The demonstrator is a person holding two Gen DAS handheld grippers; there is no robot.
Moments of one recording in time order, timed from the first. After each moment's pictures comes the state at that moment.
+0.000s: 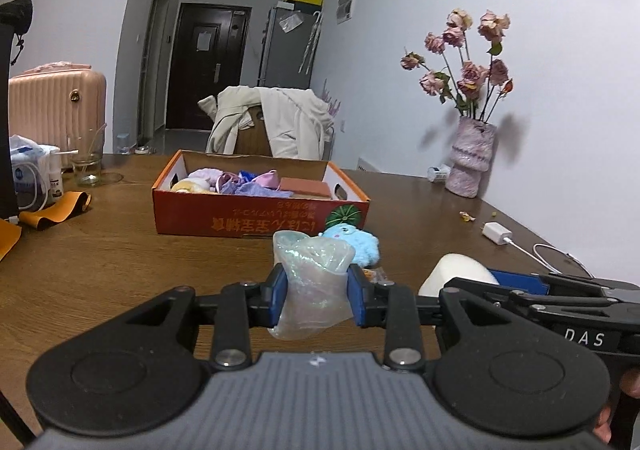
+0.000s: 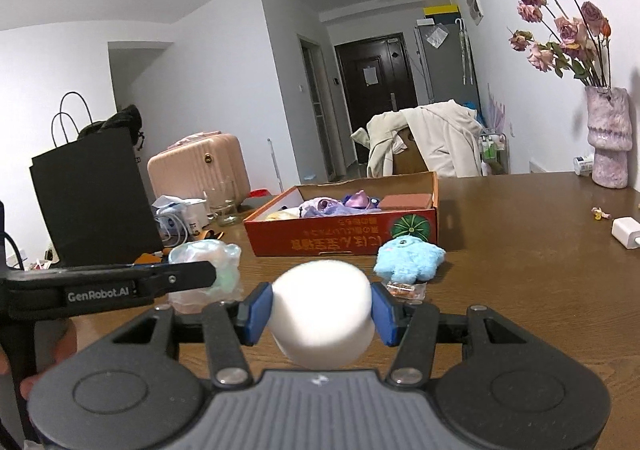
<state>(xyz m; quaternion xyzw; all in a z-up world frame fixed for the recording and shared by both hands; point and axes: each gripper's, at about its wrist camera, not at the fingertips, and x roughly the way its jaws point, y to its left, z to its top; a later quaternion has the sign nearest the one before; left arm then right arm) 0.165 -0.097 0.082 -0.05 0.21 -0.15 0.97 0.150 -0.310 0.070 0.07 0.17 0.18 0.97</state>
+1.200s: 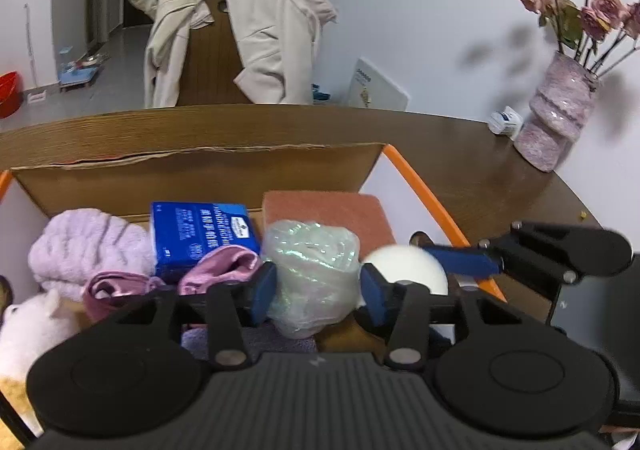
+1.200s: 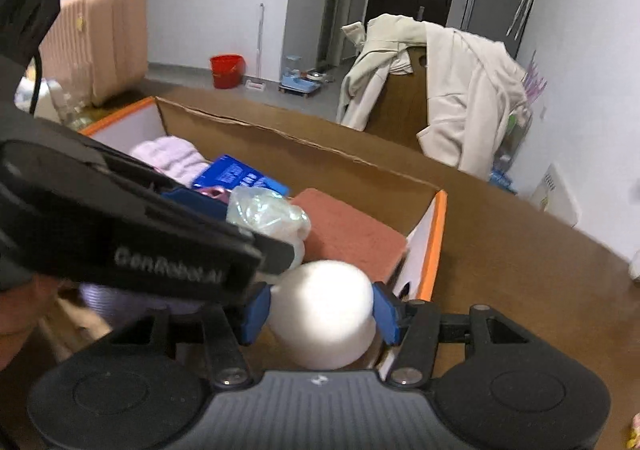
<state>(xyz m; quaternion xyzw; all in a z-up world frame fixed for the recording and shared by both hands) 0.601 -0.154 0.033 -0.02 0.38 -0.20 0.90 0.578 -0.280 0.052 -0.14 0.33 0.15 0.92</state>
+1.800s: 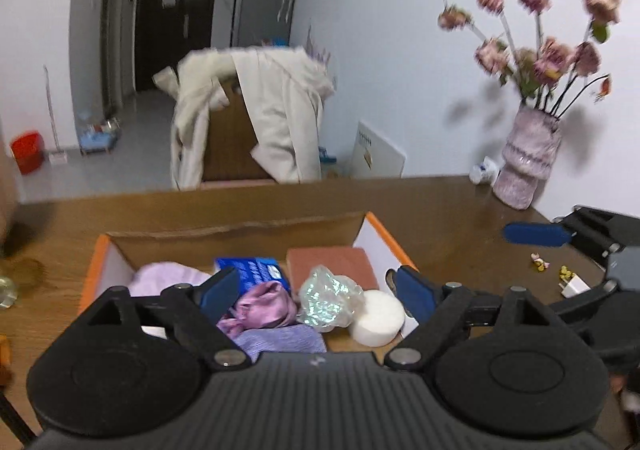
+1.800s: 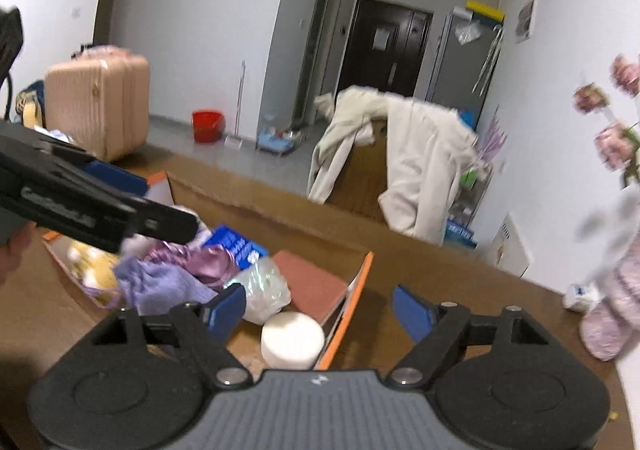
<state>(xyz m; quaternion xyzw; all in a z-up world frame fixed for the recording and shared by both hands) 0.500 -0.117 0.133 0.00 0.28 -0.18 0.94 0.473 -0.317 0.143 -0.14 0.23 0.13 0.95</state>
